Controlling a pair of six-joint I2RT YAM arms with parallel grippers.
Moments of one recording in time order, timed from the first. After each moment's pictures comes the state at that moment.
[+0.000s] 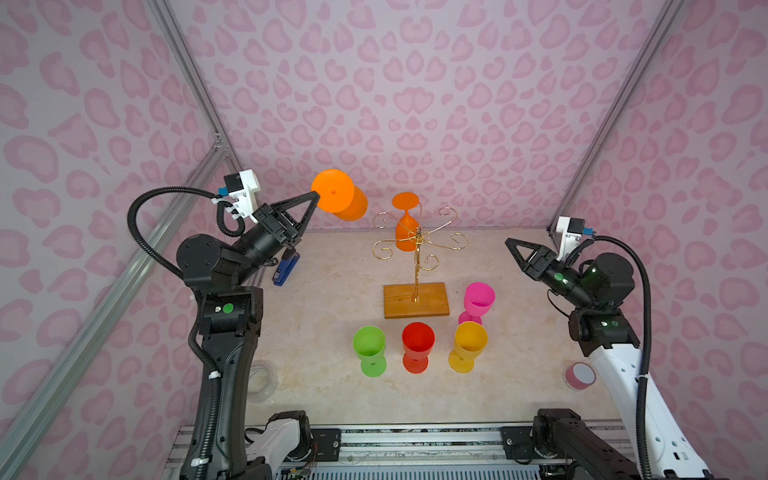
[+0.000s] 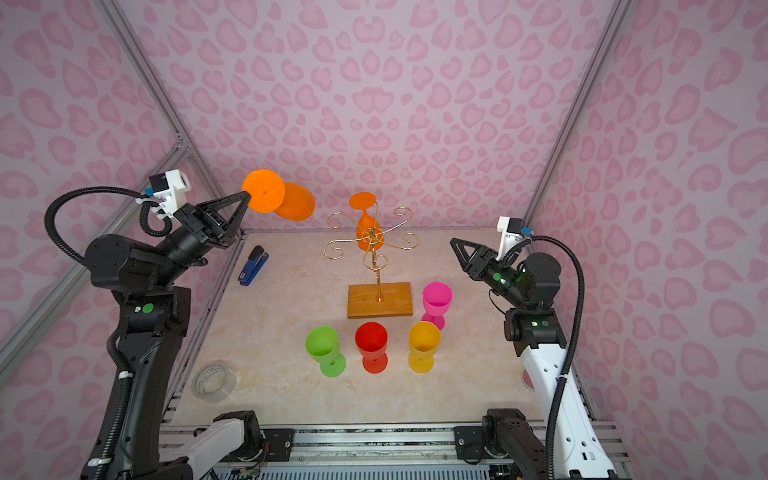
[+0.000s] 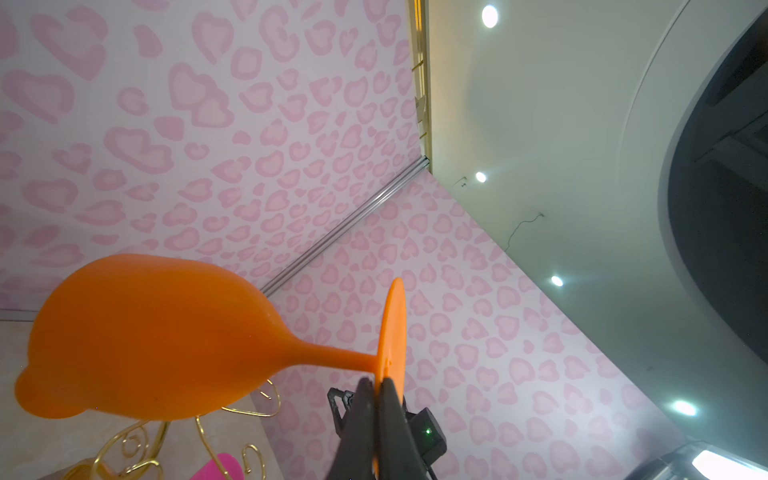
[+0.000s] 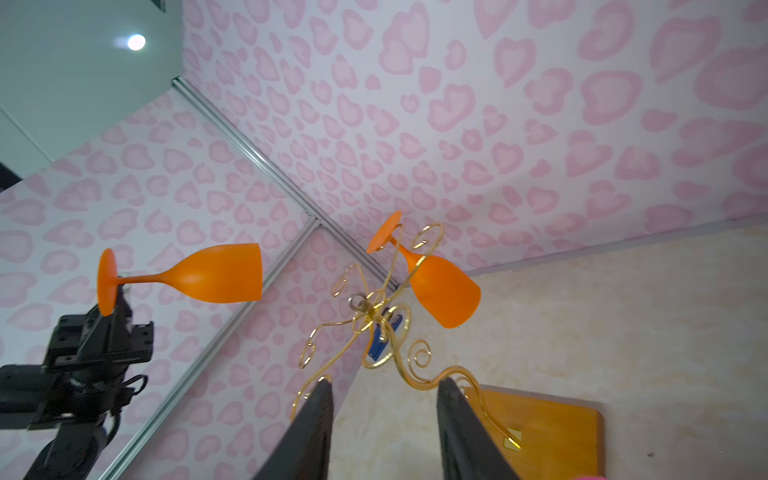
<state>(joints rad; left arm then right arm) 0.05 1.10 1.33 0.30 0.86 -1.43 0.05 0.98 0.98 0.11 -0.70 0.82</state>
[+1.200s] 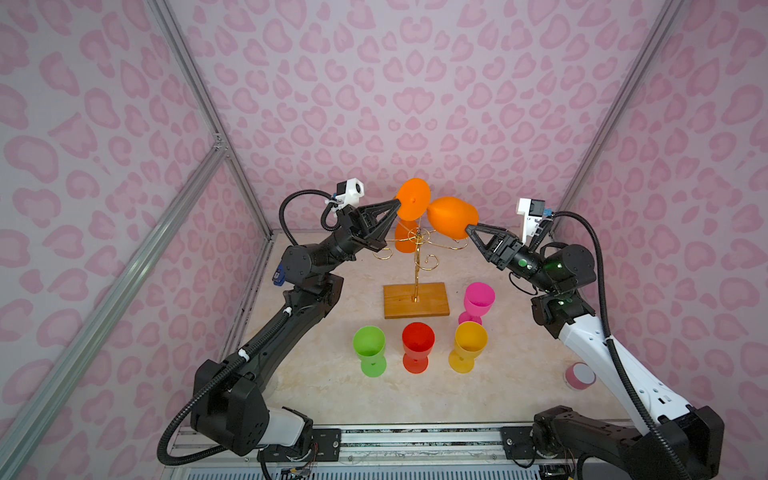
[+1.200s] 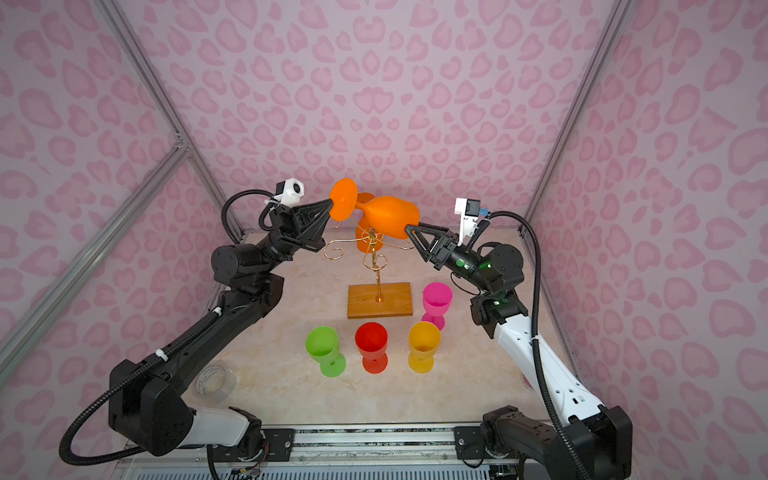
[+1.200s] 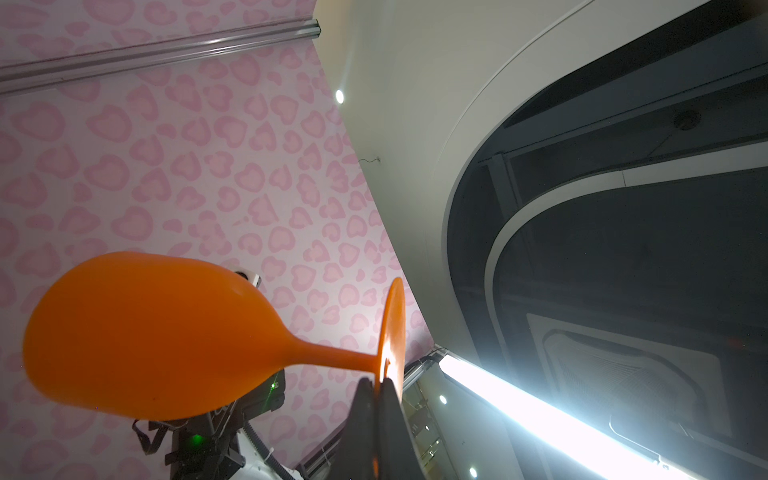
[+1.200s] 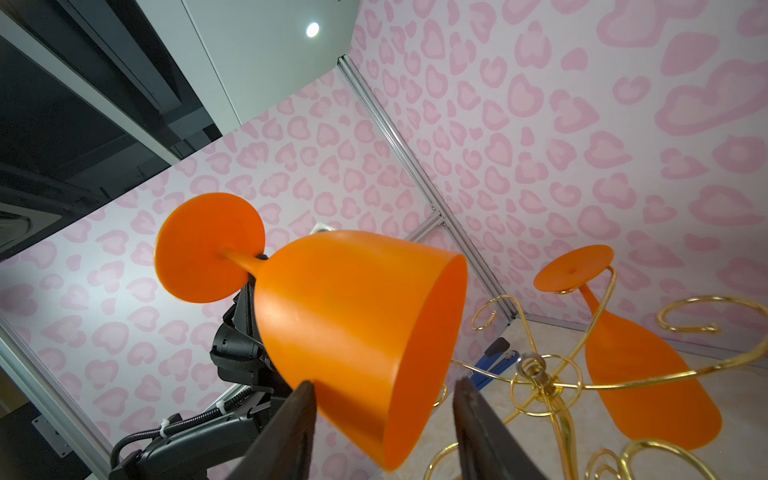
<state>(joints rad) -0.43 1.42 1.19 1.11 0.71 -1.95 0.30 1.17 1.00 0.58 -0.69 0.94</state>
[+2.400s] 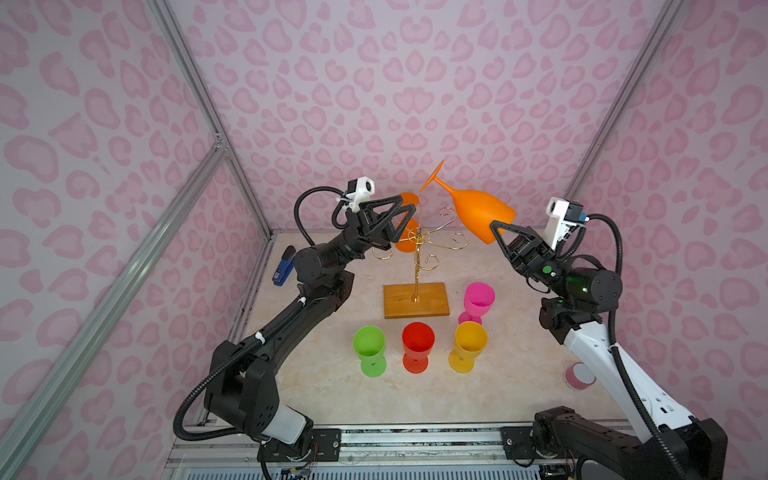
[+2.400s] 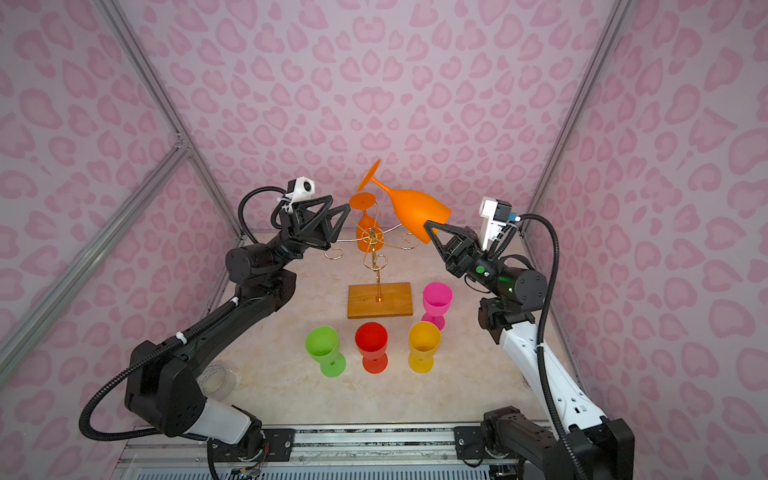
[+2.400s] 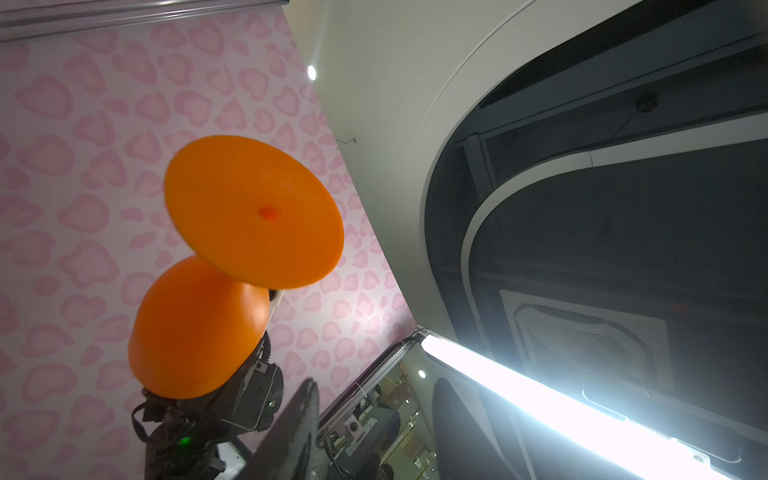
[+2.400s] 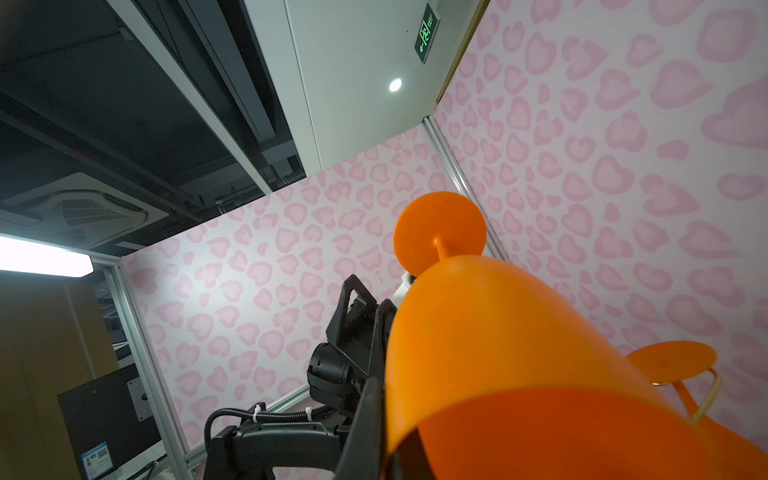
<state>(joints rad) -0.46 1.51 1.23 1.26 0.73 -1.99 0.19 1.09 0.96 0.90 -0.76 1.12</state>
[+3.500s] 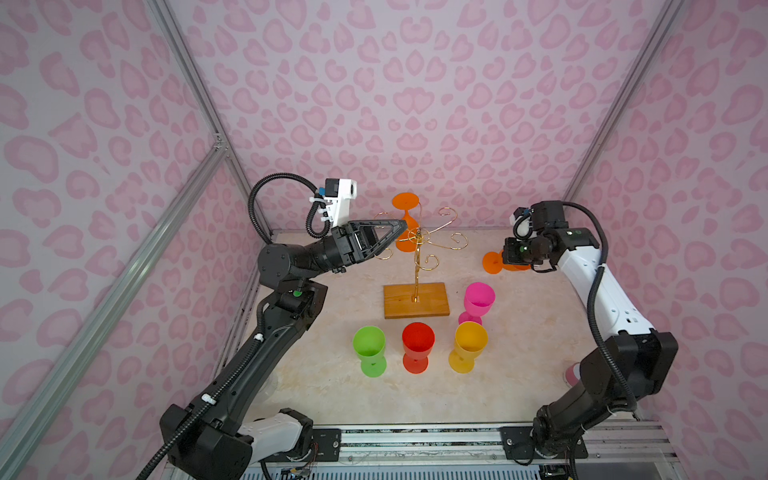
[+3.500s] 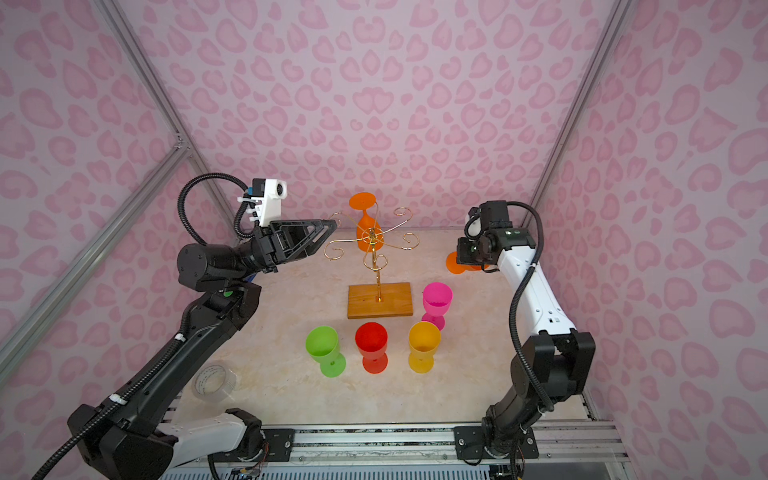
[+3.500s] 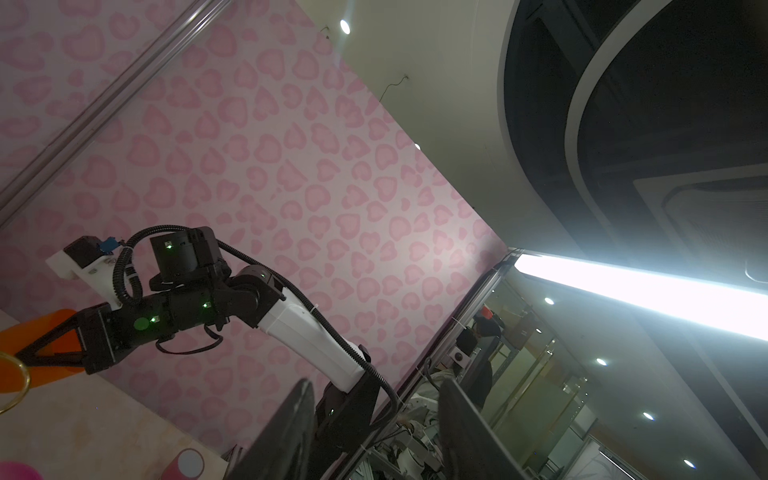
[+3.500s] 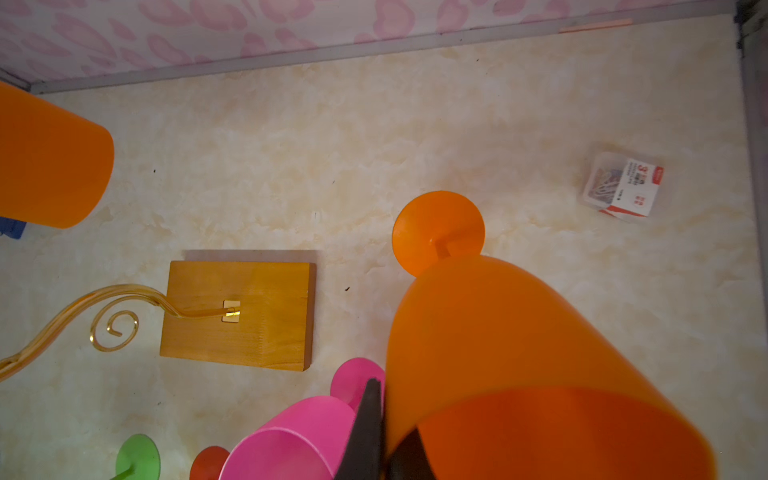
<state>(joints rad) -0.43 1.23 1.23 0.74 0.92 -1.44 0.08 1.67 1.66 -0.96 -0.18 0.11</state>
